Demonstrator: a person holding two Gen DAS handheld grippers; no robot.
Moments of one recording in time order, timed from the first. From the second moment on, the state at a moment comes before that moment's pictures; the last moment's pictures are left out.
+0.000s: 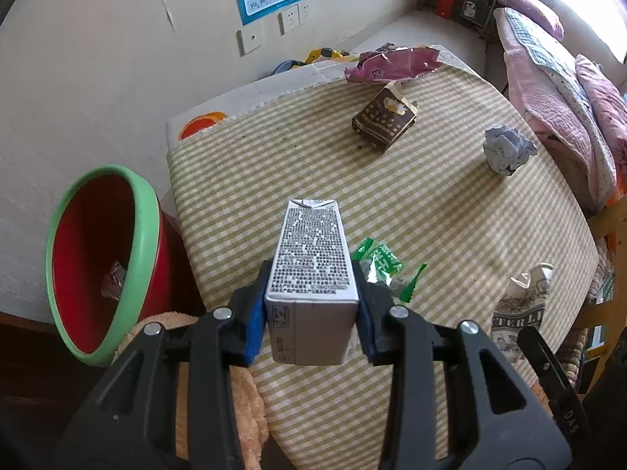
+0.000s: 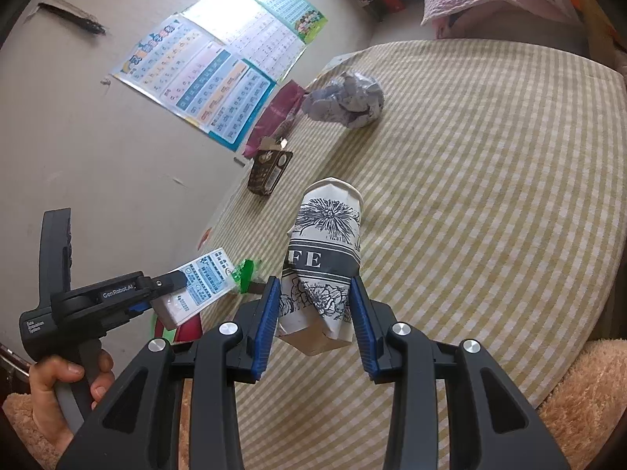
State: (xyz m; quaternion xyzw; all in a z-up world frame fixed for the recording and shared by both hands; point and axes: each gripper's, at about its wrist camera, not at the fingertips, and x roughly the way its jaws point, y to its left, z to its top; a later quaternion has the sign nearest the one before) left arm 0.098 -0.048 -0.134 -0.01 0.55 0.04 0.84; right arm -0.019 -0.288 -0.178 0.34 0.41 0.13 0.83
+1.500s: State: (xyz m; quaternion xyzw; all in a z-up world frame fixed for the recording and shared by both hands) left arm 0.021 0.093 -0.083 -0.07 0.42 0.00 0.91; right arm -0.016 -0.143 -0.071 0.12 0.41 0.15 0.89
